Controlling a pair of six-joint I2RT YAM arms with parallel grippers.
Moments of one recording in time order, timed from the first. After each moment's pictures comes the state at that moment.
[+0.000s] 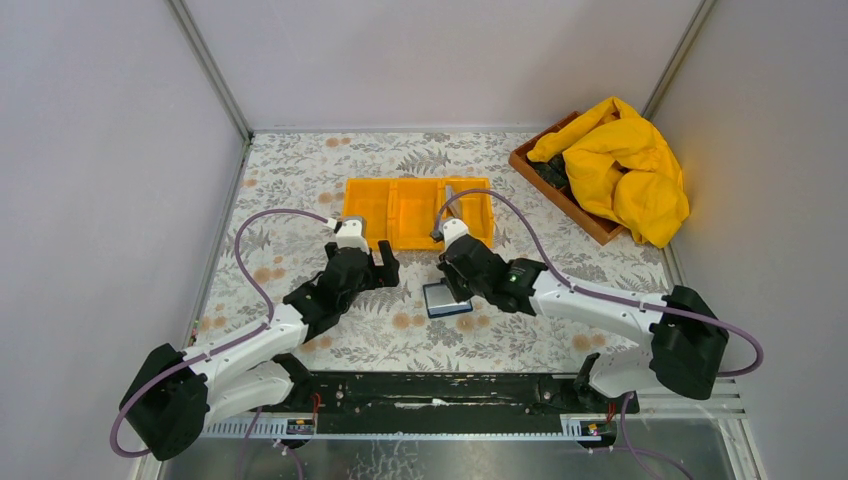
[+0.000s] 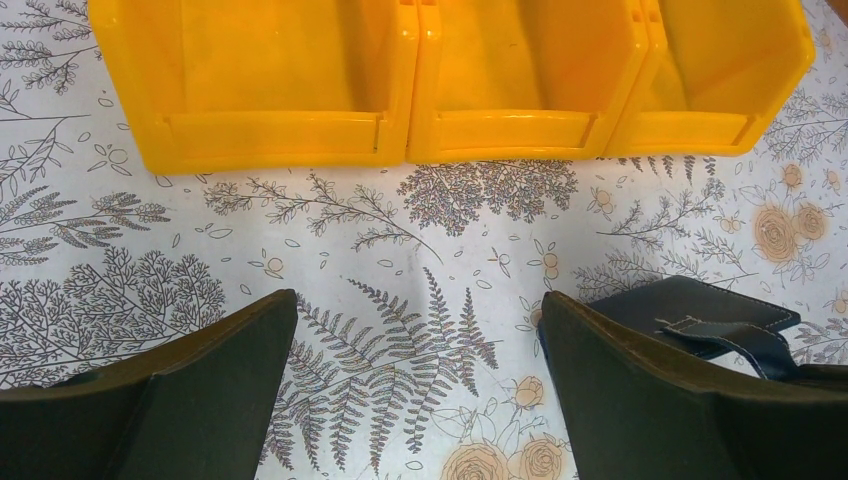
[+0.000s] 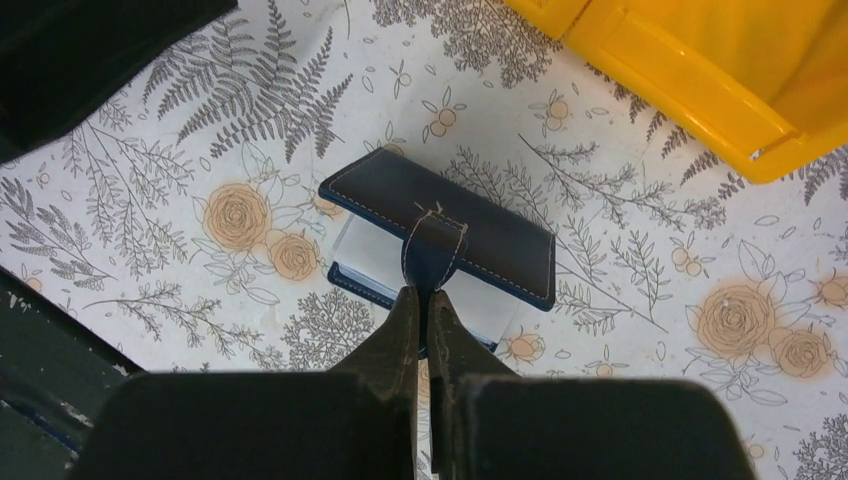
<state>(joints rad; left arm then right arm) -0.70 1.02 0.45 0.03 -0.36 -0.53 0.99 1.36 0.89 -0.33 0.21 0.31</state>
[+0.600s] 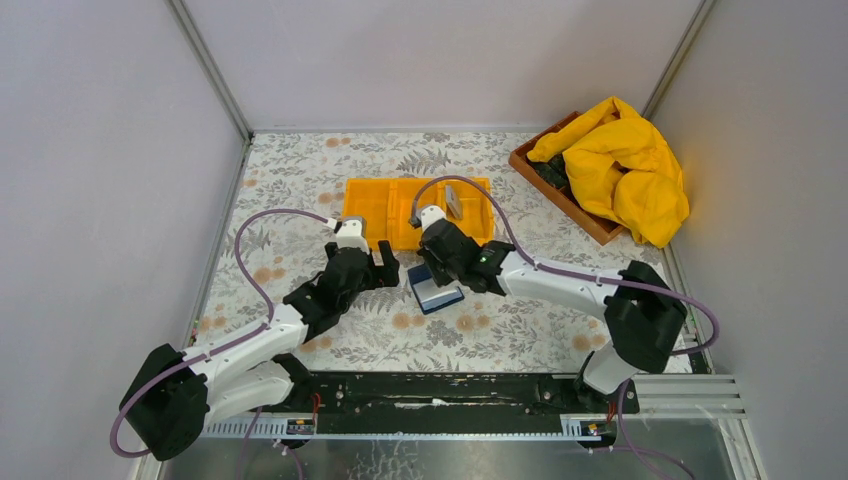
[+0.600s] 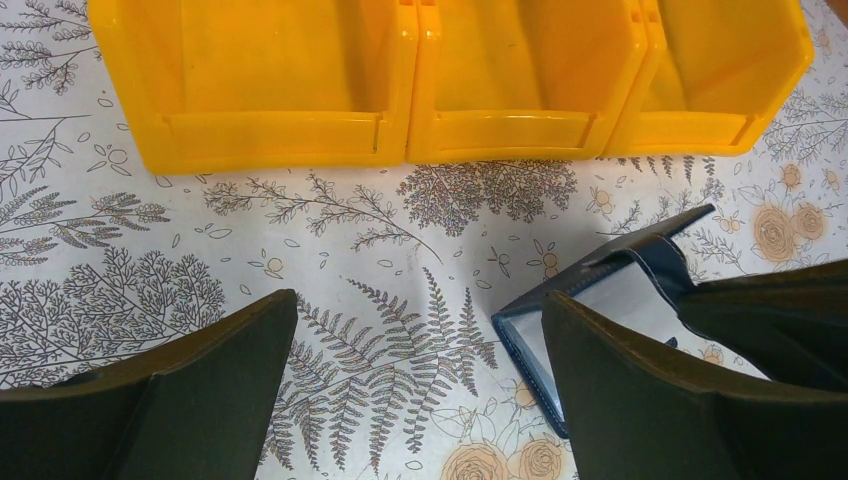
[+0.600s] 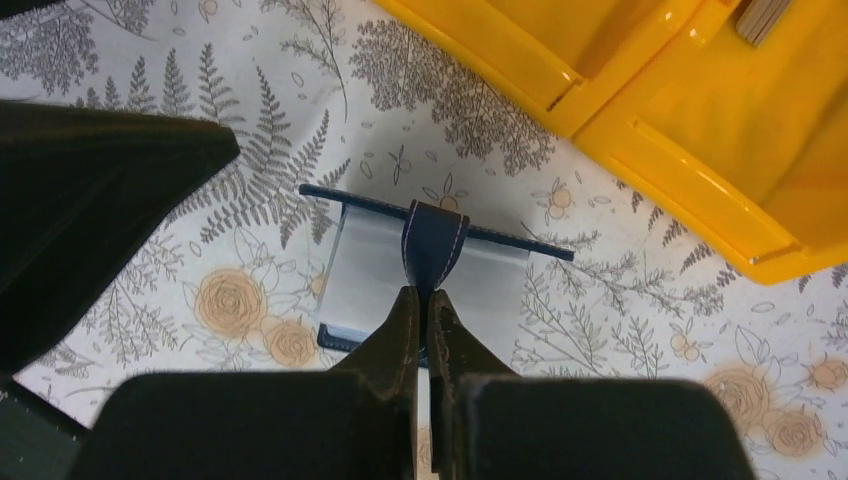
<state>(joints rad) -0.70 1.02 0.45 0.03 -0.36 -0.53 0.97 1.58 1.07 -0.32 0.23 0.26</state>
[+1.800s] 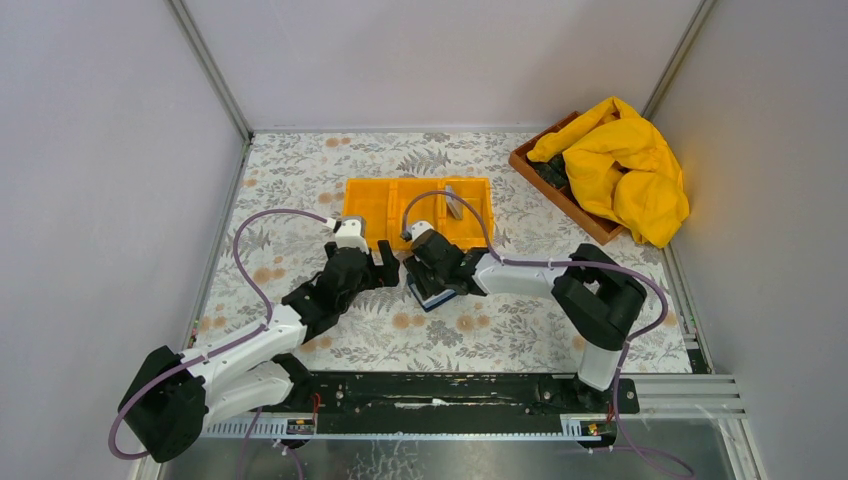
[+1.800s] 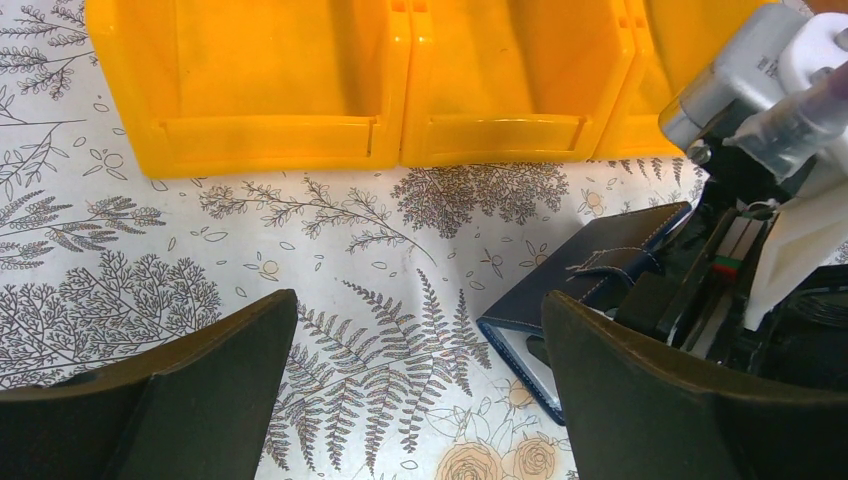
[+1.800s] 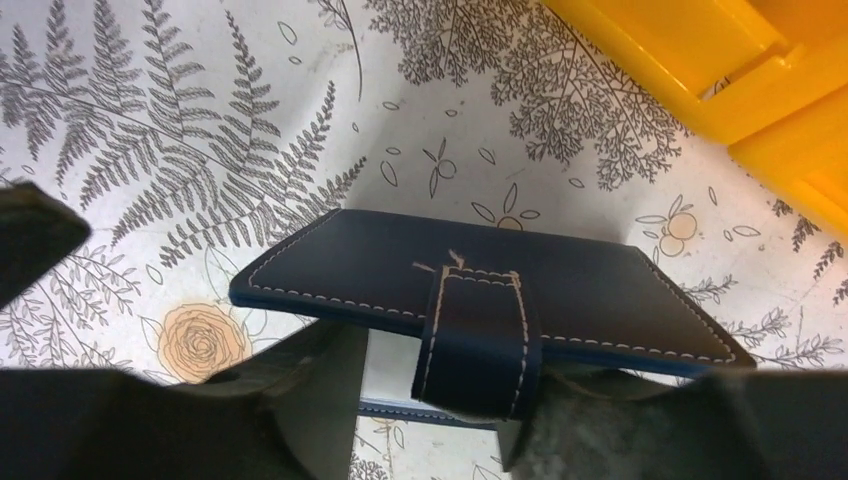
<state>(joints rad) -0.70 1.00 0.45 0.03 -0.35 -0.53 0.95 1.81 1.06 -0.18 0.12 0.29</state>
